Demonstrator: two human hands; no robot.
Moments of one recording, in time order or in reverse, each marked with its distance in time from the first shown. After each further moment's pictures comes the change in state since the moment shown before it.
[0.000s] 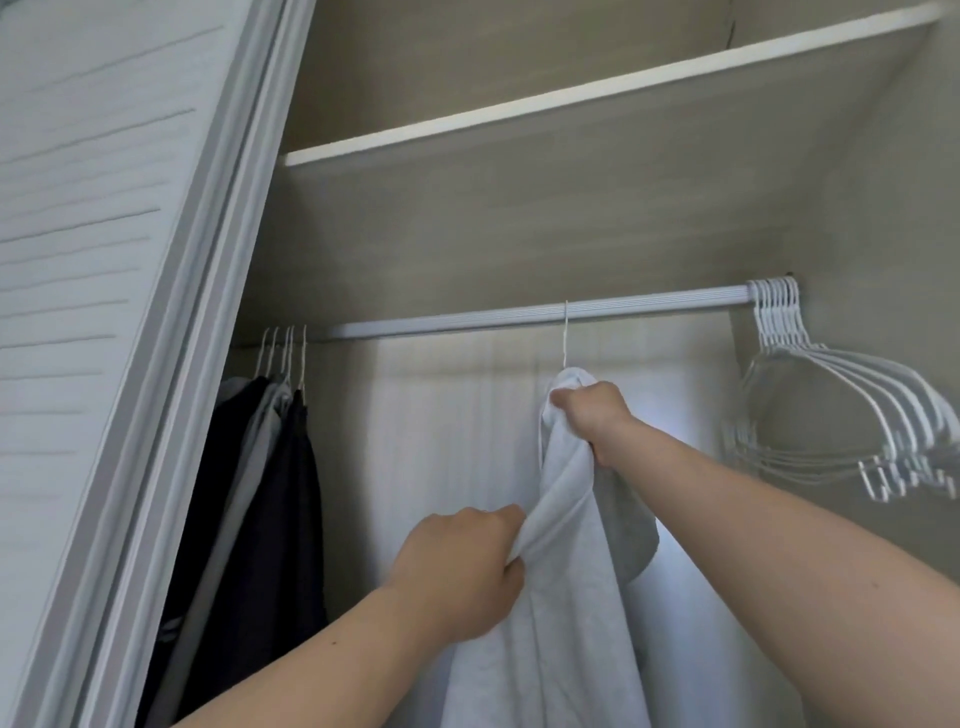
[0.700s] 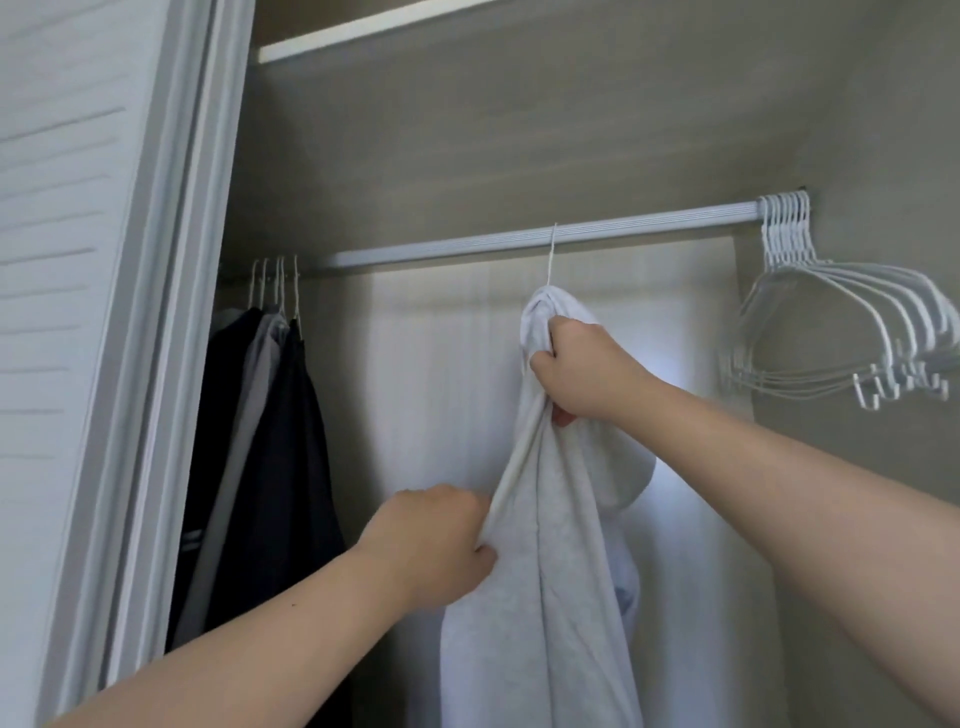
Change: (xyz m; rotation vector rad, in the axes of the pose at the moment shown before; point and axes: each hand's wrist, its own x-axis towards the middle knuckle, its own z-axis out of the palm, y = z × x) left_hand -0.042 -0.018 0.023 -0.025 -0.212 -0.012; right_hand -0.078 -0.001 -0.005 -0.703 -0.197 -0.458
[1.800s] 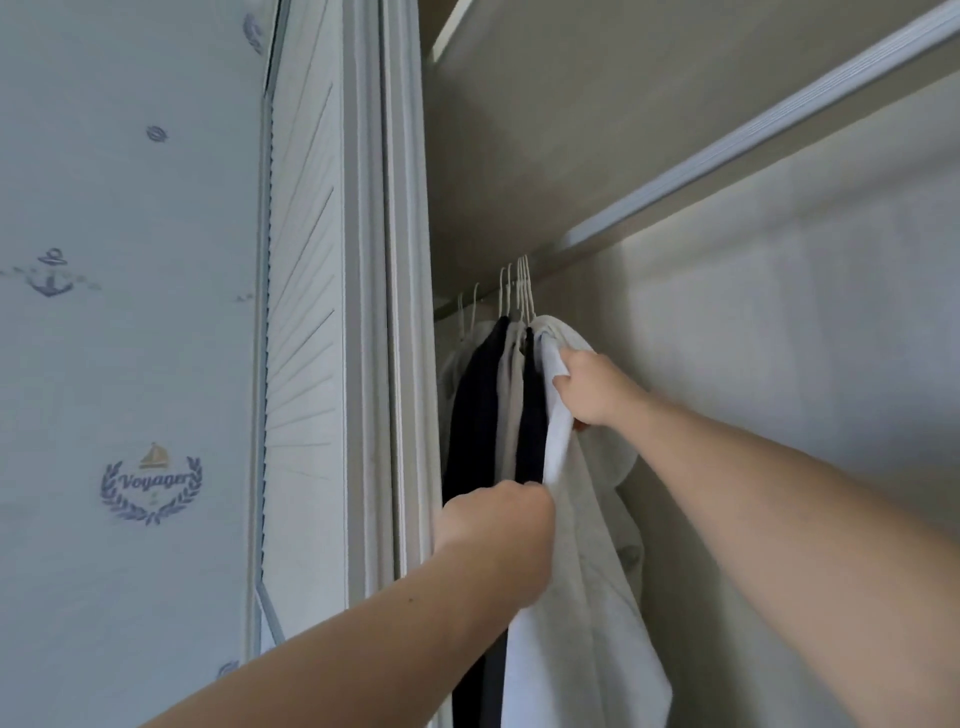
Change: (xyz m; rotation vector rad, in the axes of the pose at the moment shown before) left_hand -0.030 -0.110 -0.023 0.513 -0.205 -0.758; right_hand 0.150 -0.114 0.252 0.482 -0.246 -0.281
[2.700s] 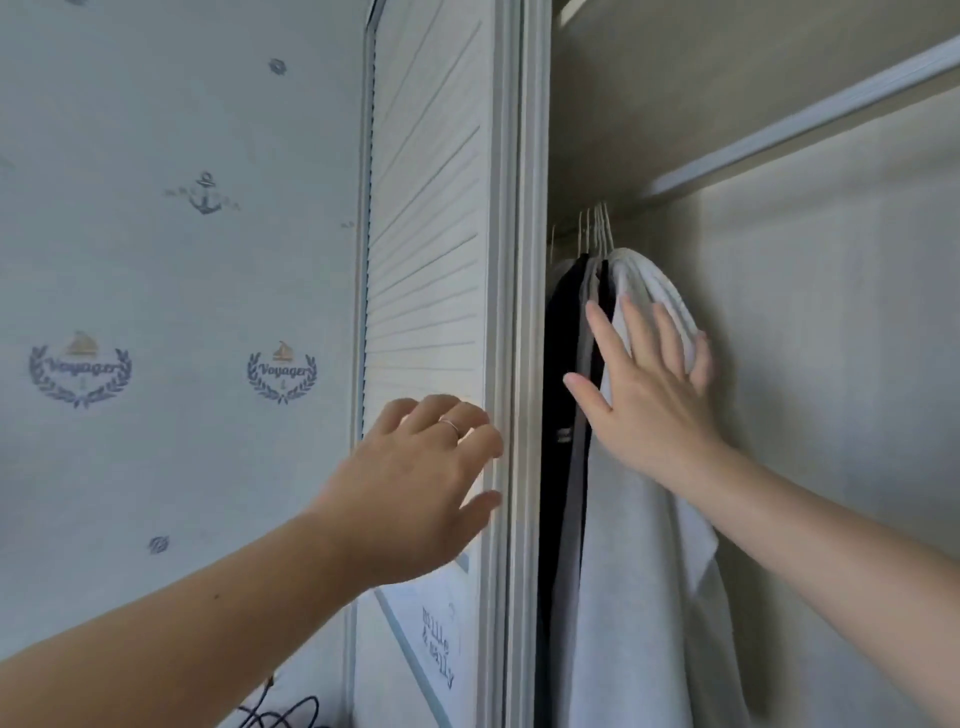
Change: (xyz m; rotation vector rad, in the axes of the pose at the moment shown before) left_hand -0.209 -0.108 -0.048 0.094 0.222 0.213; right_hand -0.208 -0.096 -0.005 -0.297 0.182 -0.196
